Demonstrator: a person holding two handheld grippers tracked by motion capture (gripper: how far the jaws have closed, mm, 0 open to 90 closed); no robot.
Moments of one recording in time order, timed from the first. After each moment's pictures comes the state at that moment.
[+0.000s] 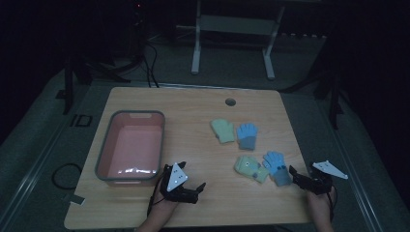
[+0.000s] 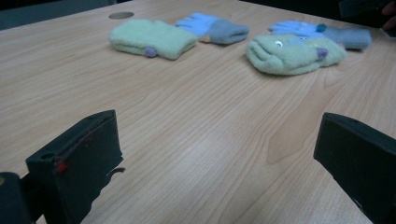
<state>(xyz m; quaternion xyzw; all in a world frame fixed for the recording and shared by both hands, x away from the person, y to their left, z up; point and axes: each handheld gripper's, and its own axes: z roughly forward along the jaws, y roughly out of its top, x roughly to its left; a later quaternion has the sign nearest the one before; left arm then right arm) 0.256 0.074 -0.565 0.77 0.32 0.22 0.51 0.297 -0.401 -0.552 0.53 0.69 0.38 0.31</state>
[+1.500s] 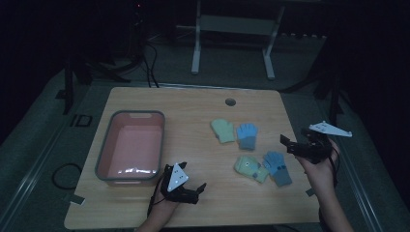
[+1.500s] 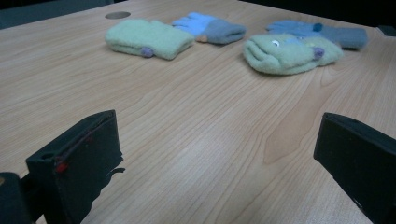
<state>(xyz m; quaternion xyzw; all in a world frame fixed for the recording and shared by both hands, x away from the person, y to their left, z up) 0.256 0.073 -0.565 0.77 0.32 0.22 0.51 0.335 -0.335 -0.414 0.48 0.72 0.42 0.27</state>
